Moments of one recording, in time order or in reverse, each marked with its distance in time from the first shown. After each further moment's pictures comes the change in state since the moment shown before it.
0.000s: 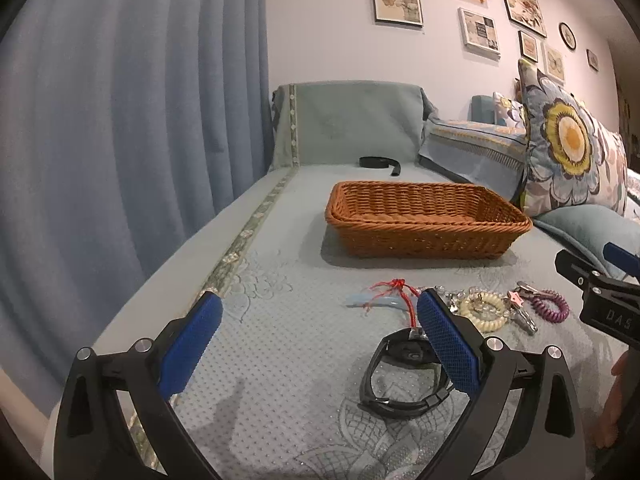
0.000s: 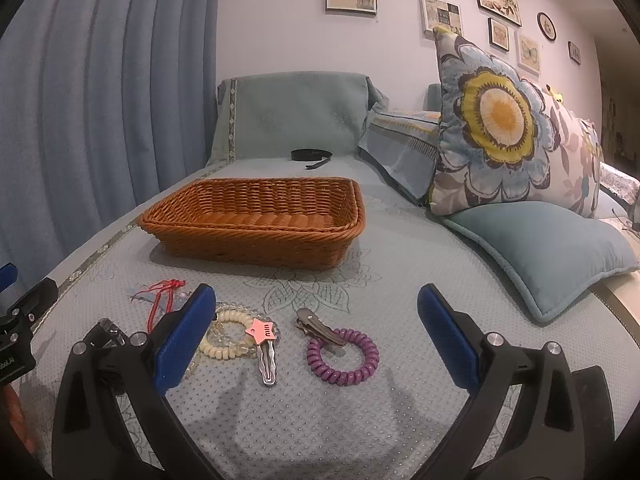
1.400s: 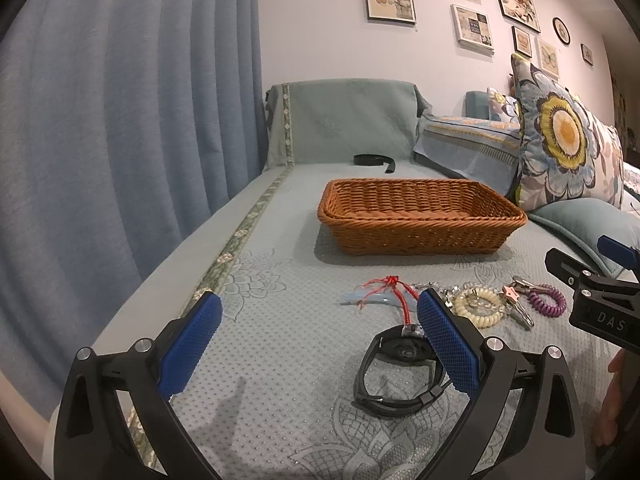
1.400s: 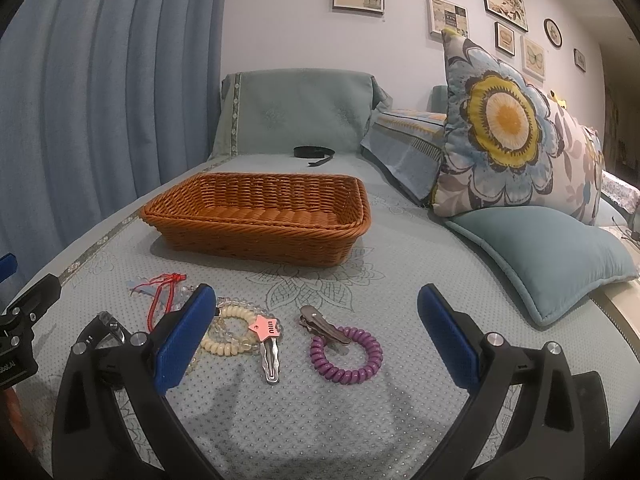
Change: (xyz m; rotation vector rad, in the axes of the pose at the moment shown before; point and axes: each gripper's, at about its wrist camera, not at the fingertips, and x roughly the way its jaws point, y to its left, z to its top) left arm -0.001 -0.003 -0.001 0.009 0.011 -0.017; right arm 0.002 0.005 -0.001 -0.034 0.006 -0.002
